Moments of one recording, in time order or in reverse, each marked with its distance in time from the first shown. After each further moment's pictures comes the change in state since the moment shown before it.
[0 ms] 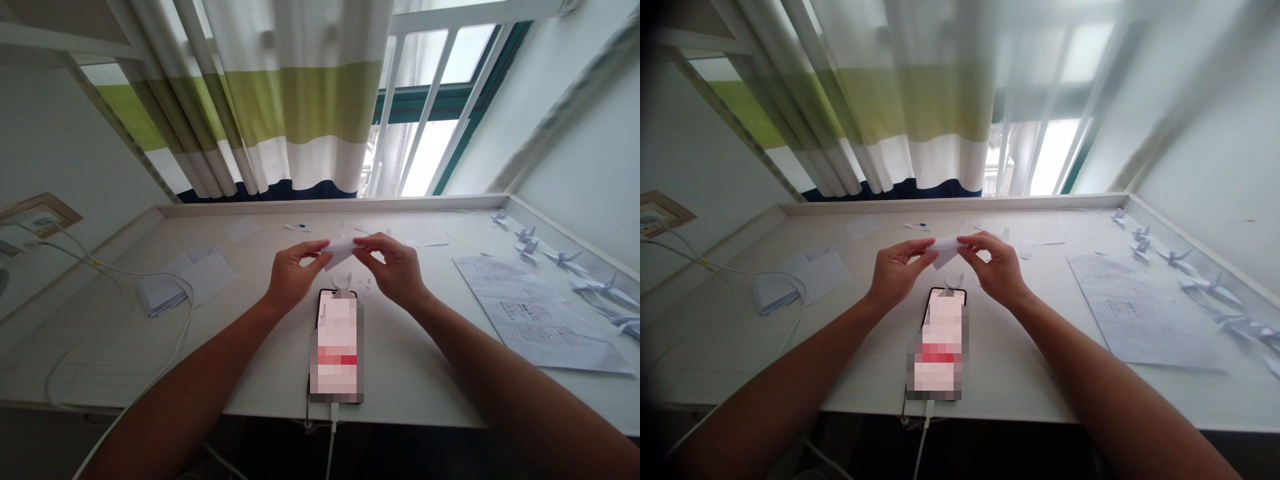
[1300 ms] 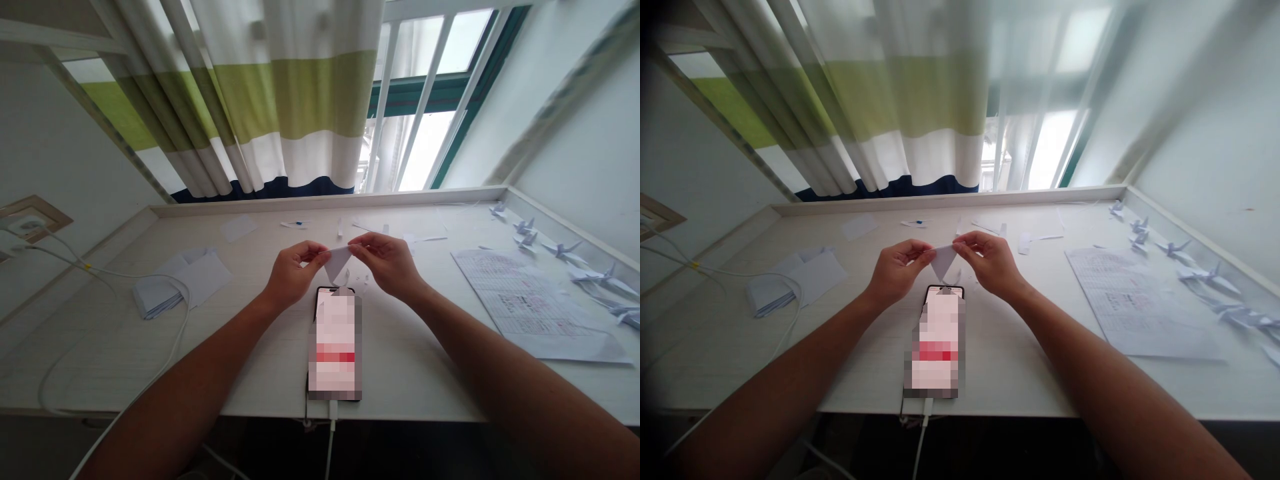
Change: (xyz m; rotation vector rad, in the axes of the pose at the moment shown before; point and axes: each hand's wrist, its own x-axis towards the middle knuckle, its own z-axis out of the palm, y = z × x) left_hand 0.003 -0.002 -0.003 0.027 -0.155 -0.014; right_hand 0.005 0.000 0.000 0.162 -0.067 0.253
